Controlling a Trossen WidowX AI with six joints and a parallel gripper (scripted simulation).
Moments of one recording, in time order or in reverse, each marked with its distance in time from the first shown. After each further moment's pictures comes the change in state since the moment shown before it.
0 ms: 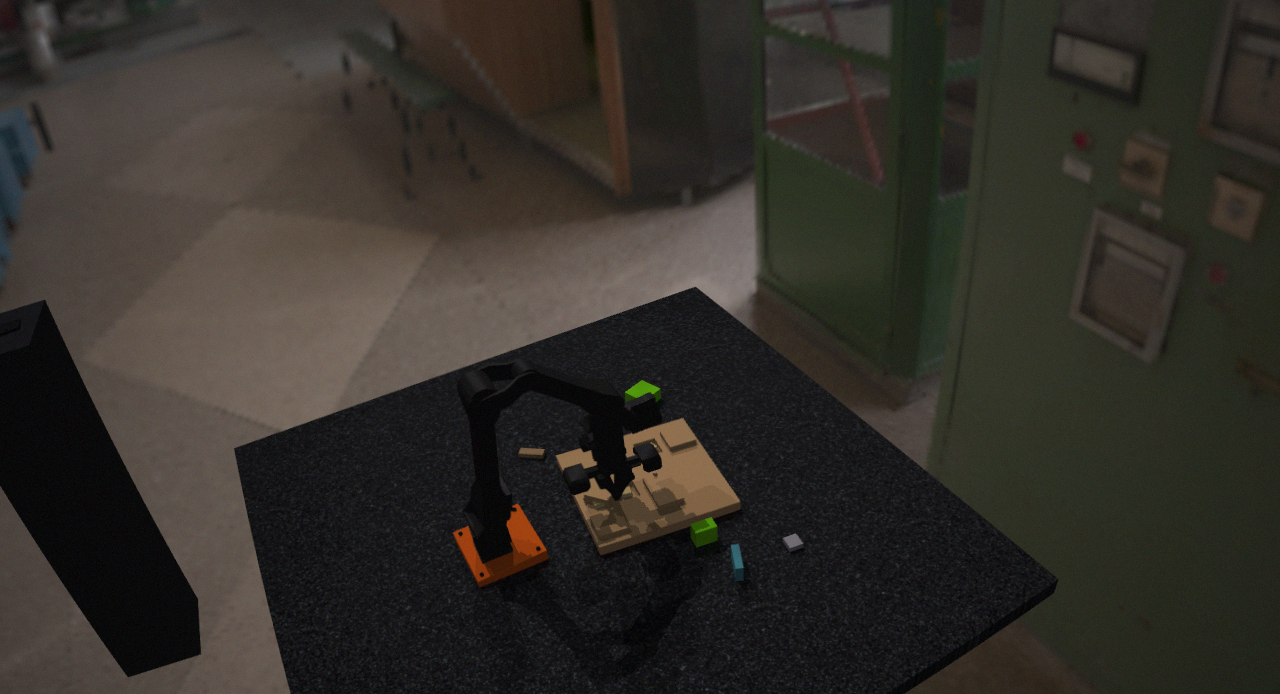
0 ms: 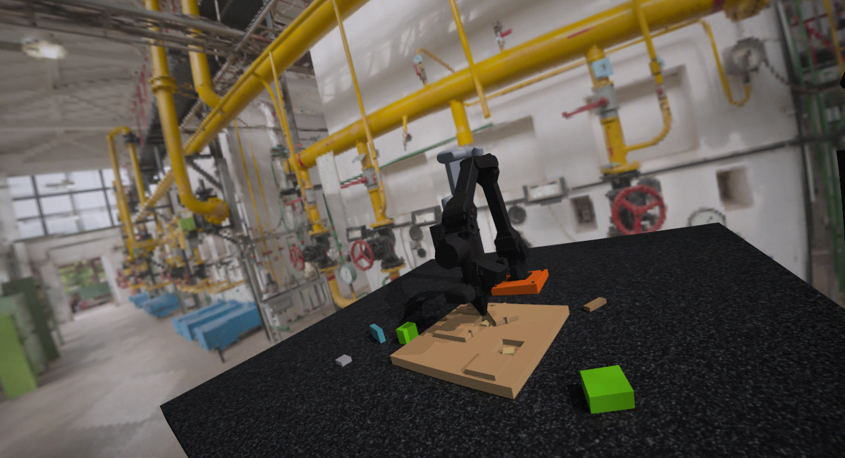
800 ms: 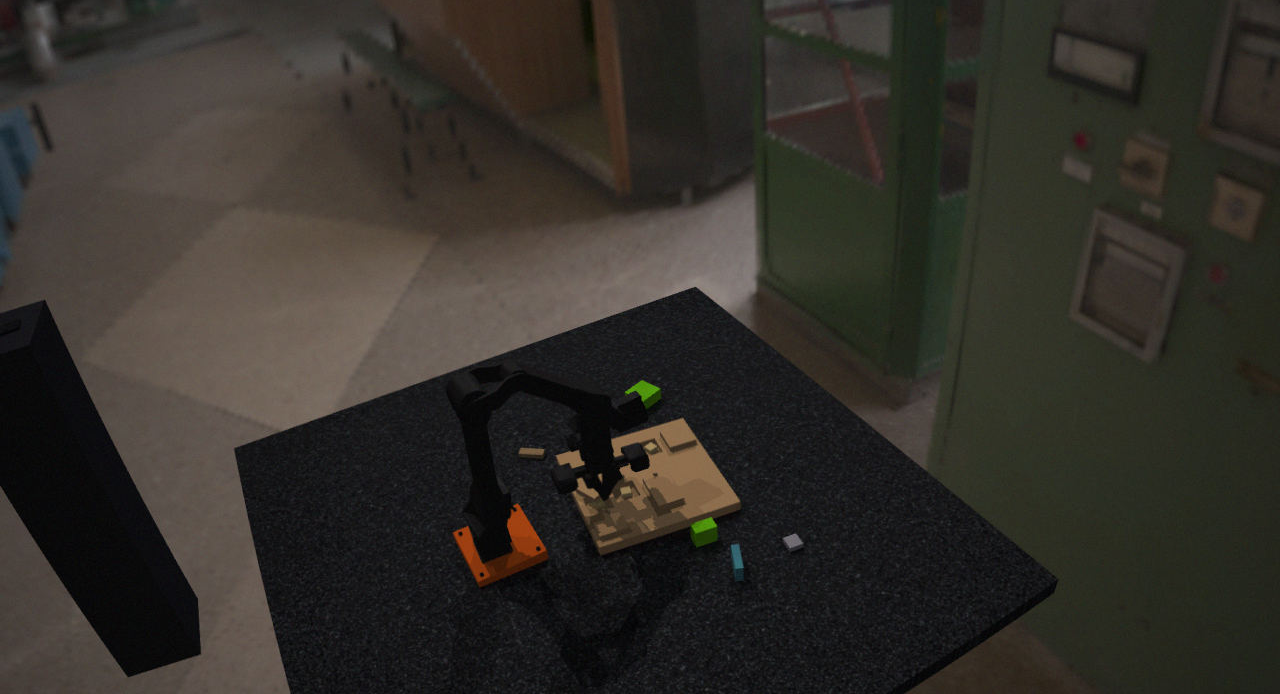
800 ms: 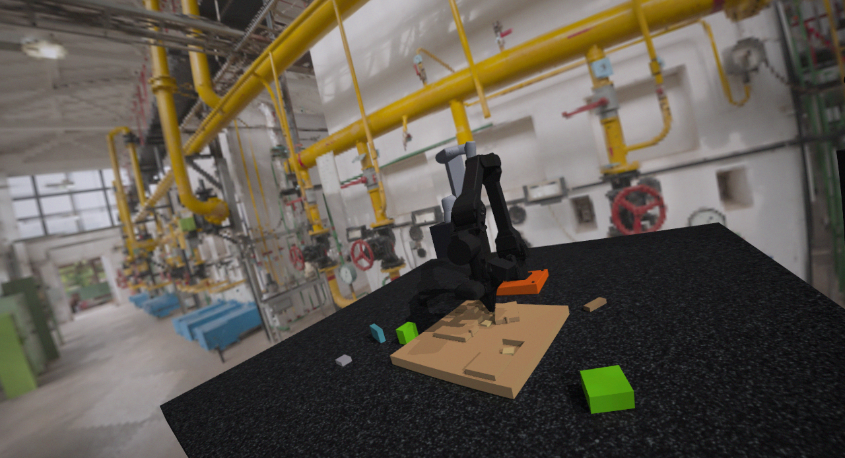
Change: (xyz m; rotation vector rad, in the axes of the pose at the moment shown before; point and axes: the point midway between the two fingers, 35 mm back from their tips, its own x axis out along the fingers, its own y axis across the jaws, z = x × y) arm 0.000 0.022 0.011 0.001 0.002 0.002
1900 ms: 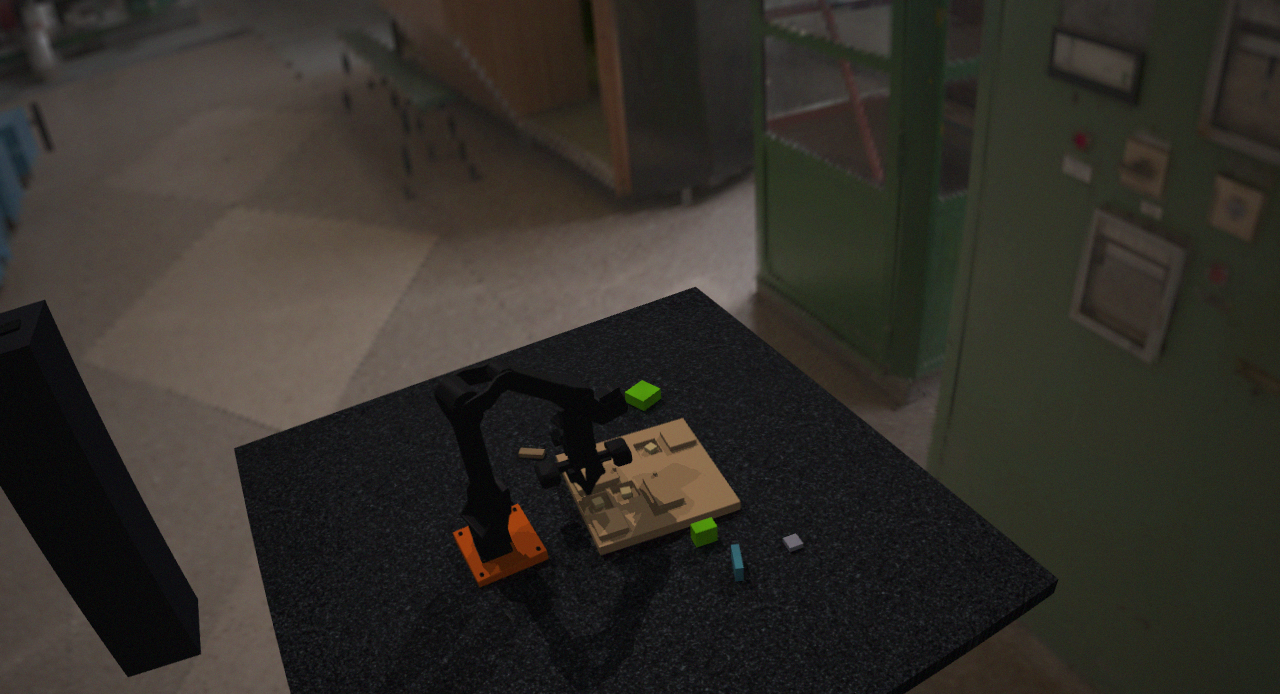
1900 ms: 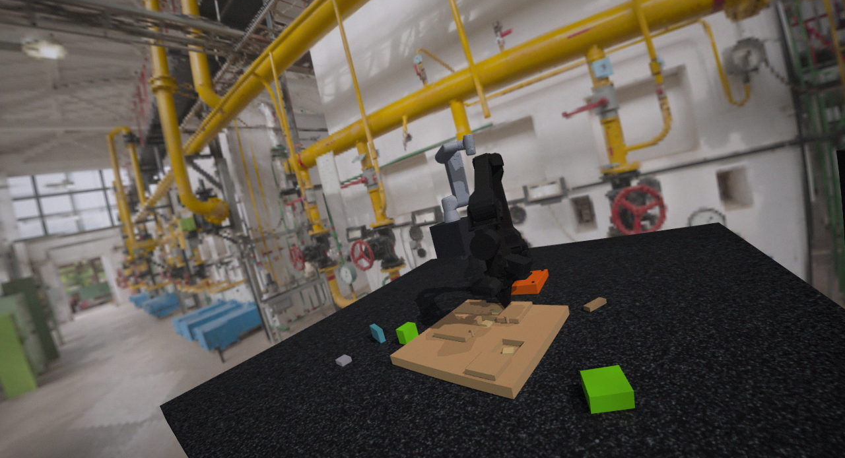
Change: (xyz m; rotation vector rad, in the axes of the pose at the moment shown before) arm 0.000 0.025 0.030 -0.001 -0.002 0.000
